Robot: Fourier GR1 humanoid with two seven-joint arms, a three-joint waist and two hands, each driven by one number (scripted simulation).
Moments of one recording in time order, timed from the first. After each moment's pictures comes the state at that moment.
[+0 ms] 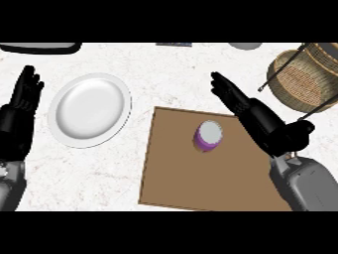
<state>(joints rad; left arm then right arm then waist) -0.18 0.44 -0.09 -1.60 0.14 0.32 0.06 -0.36 -0.29 0.31 -1.61 -0.27 0.10 0.14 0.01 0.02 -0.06</state>
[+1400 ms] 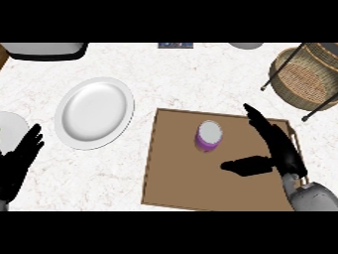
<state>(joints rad) 0.05 0.49 -0.06 -1.37 0.26 0.09 0.12 -0.18 -0.39 0.37 -1.54 -0.02 -0.22 0.41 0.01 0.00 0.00</state>
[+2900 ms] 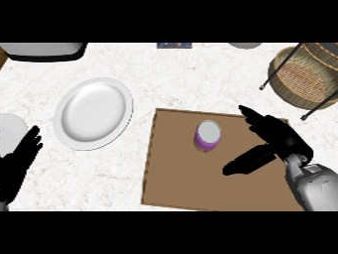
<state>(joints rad) 0.06 0.40 0.06 -1.36 0.16 0.00 0.12 -0.28 -0.31 0.24 -1.63 -0.05 0.12 0.96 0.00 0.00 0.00</state>
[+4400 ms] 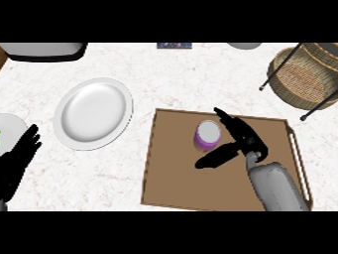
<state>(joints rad) 0.04 0.31 0.19 -1.37 0.04 -0.11 0.15 -0.31 -0.05 0.17 -1.36 0.21 0.14 0.72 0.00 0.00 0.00</state>
